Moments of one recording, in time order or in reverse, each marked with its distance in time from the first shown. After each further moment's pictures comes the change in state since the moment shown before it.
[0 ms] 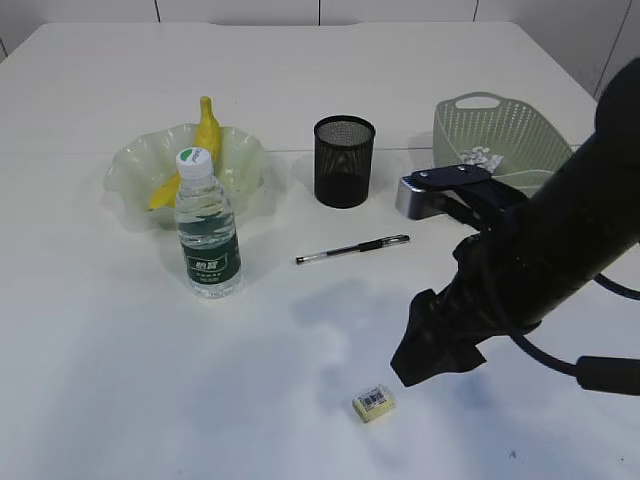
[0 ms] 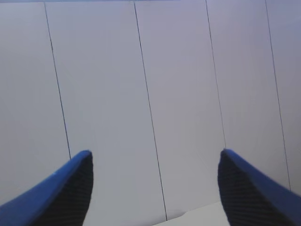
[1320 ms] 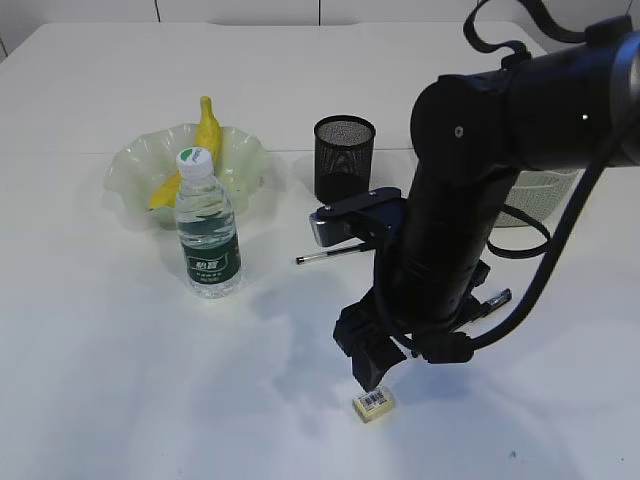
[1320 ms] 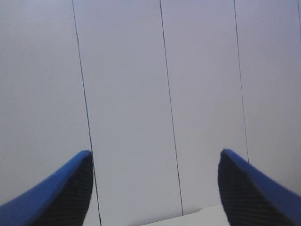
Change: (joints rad) left arm 0.000 0.000 0.000 -0.009 -0.092 0.000; right arm 0.186 0.274 -0.282 -0.359 0.126 0.457
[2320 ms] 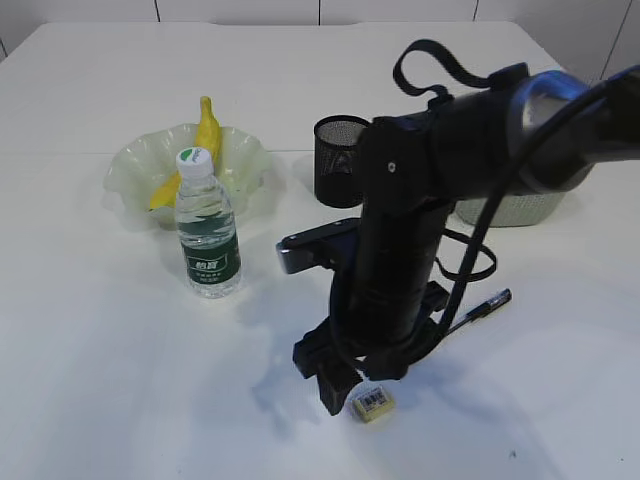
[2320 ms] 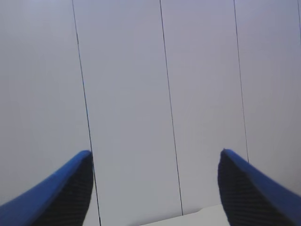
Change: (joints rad) left arm 0.000 0.000 0.000 0.000 0.000 0.000; right arm 0.044 0.136 -0.078 0.026 0.011 0.059
